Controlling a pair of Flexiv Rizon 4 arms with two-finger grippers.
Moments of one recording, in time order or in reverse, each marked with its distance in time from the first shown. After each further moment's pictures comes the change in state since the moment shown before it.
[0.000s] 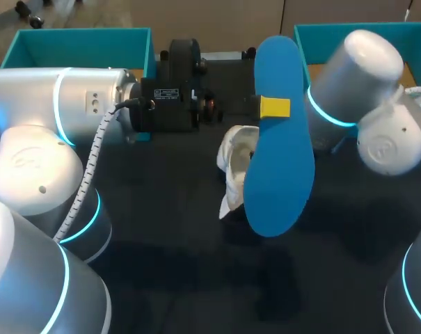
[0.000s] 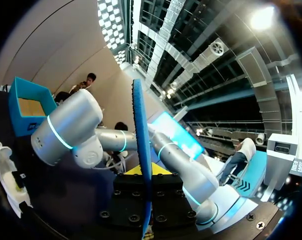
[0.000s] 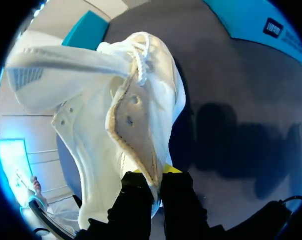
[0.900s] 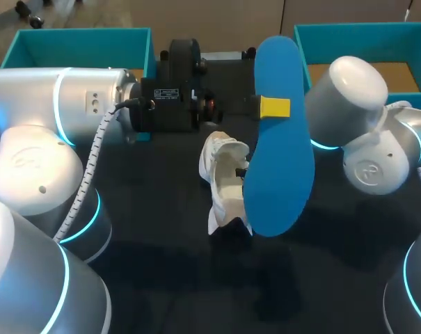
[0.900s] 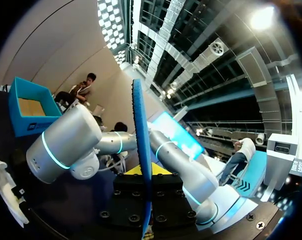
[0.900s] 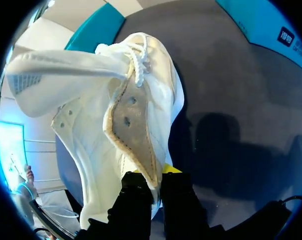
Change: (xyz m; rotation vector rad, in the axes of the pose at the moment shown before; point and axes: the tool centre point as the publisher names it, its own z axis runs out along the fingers) left arm 0.000 0.000 0.000 0.000 0.000 0.000; right arm 0.018 -0.014 0.030 -0.038 0.018 -0.105
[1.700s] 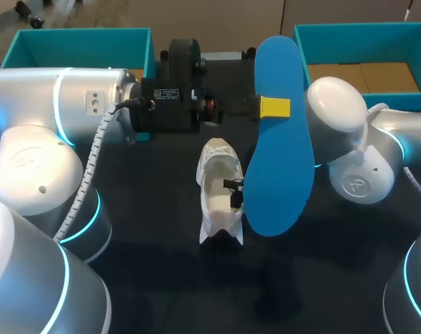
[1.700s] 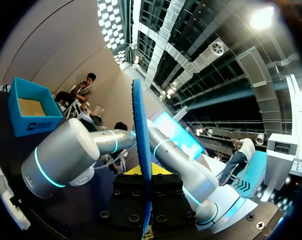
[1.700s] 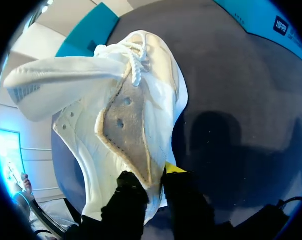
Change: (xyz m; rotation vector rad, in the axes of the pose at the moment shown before) left arm 0.000 0.000 0.000 0.000 0.000 0.000; right arm 0.012 -0.010 0.026 -0.039 -0.024 0.047
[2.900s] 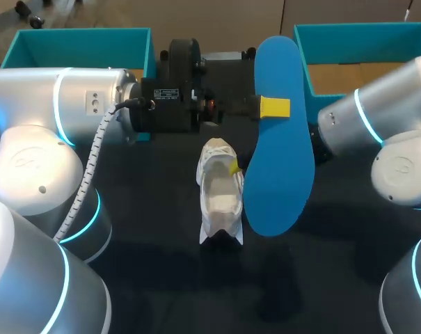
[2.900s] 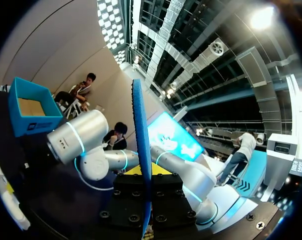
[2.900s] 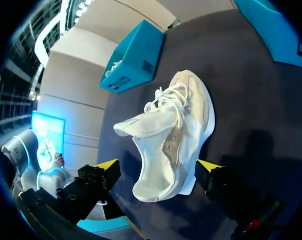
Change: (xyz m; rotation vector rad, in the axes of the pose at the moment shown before) left arm 0.000 0.000 0.000 0.000 0.000 0.000; right arm 0.017 0.029 -0.090 -0.013 0.434 -0.131
